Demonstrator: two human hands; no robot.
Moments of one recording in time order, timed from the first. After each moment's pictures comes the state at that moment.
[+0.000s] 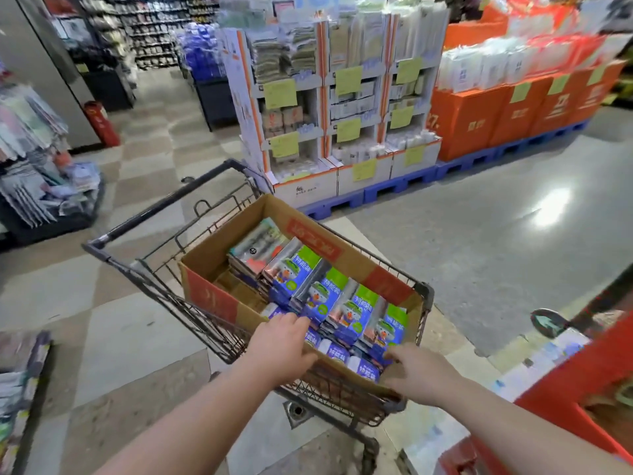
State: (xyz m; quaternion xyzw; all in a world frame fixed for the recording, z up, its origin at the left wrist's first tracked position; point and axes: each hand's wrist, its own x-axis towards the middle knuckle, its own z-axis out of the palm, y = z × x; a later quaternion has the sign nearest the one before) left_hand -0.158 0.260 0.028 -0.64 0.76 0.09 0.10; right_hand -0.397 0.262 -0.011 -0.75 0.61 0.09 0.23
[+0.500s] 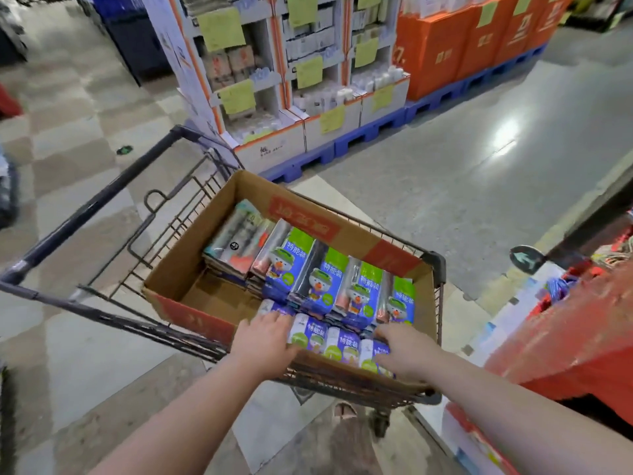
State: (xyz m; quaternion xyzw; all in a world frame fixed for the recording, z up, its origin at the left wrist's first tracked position) left_hand -0.082 0.161 -0.032 -0.60 0.77 0.12 0.17; right_hand -0.323 0.186 -0.053 -0.68 0.66 0.11 0.32
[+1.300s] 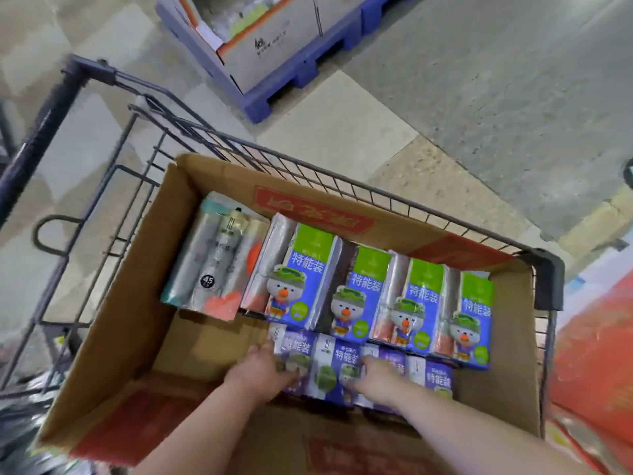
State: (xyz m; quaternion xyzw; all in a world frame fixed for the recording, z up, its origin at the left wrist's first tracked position) left_hand -0.050 0.021 -0.157 -0.70 0.51 0.37 0.34; right_hand -0.248 0.057 -0.216 -0.41 0.64 0.14 0.63
